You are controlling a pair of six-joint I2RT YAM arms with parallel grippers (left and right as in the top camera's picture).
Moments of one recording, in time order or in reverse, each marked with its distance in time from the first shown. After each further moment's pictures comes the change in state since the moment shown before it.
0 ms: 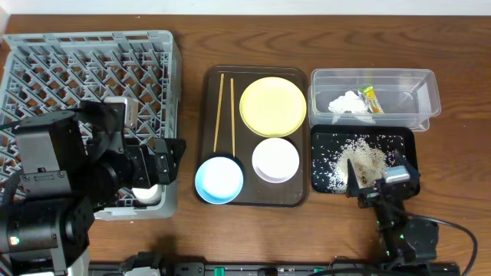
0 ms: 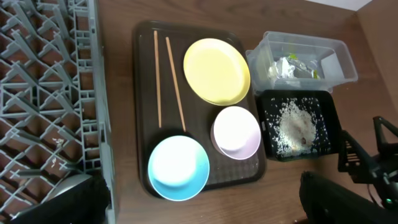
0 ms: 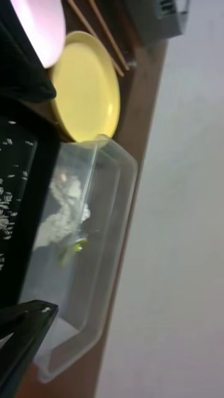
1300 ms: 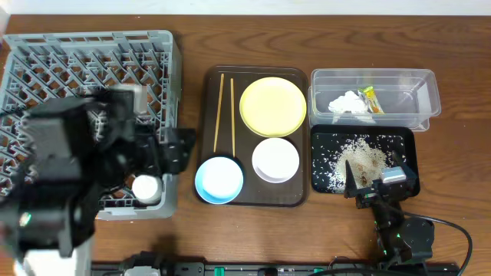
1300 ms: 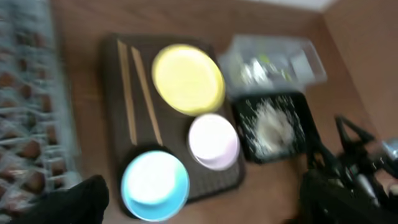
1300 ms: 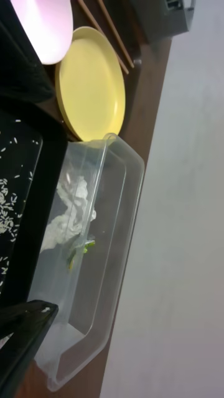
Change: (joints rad) left arm -0.108 0.065 -0.011 0.100 0.052 -0.045; right arm 0.000 -0.016 -0.045 0.016 0.000 0.000
